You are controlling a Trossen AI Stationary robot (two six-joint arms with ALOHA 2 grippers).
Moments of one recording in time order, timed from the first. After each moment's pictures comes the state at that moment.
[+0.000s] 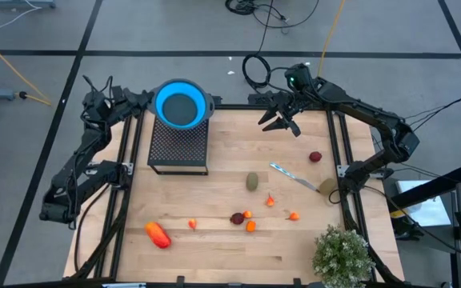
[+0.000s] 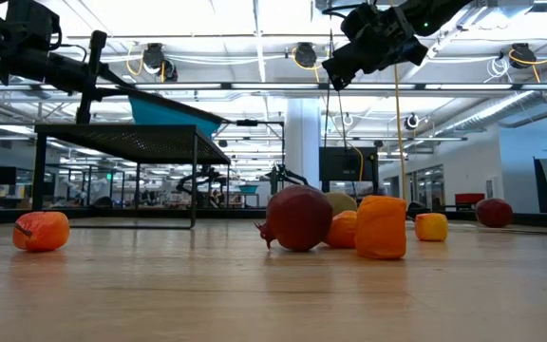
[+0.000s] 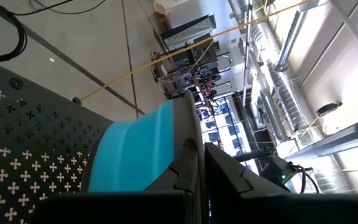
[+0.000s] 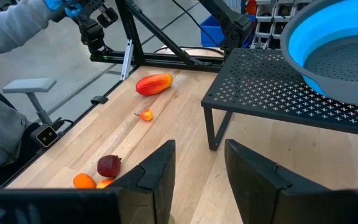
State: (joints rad) left arm 1.42 0.74 0.42 0.29 0.76 -1.18; right arm -0.73 1.49 1.27 -0.50 -1.12 -0.56
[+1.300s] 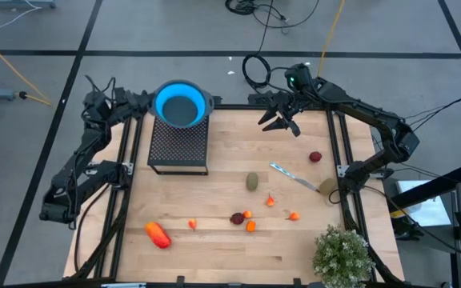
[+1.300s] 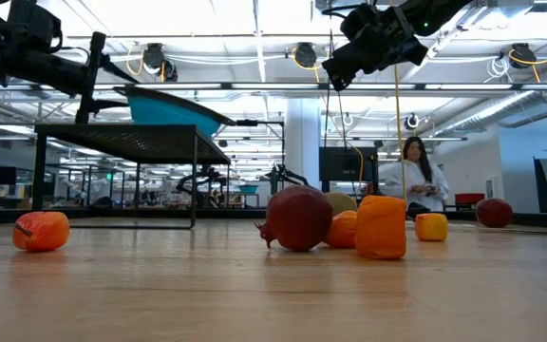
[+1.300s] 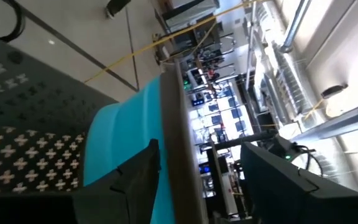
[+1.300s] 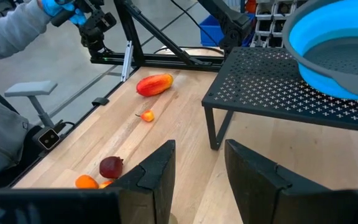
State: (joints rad) left arm 1.42 0.74 0.42 0.22 0.83 -1.13; right arm -0.73 1.49 1.27 -0.50 -1.12 -0.54
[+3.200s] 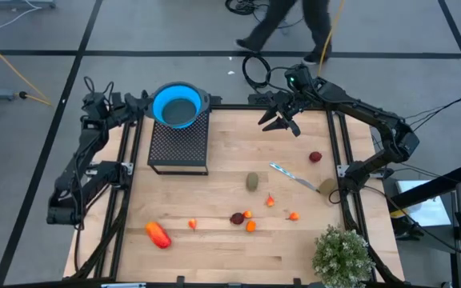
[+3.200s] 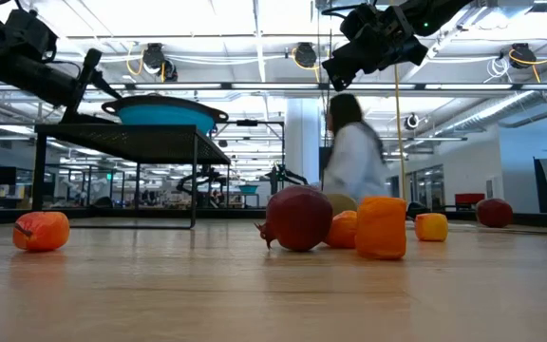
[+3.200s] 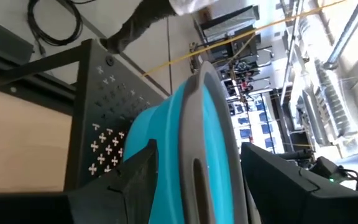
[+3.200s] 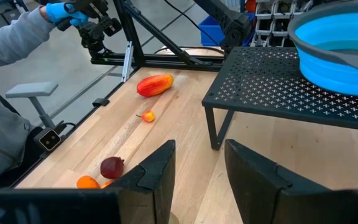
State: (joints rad) left arm 1.52 0.71 0.42 -0.01 0.82 -1.01; right arm -0.73 1.49 1.27 -0.50 -1.12 -0.53
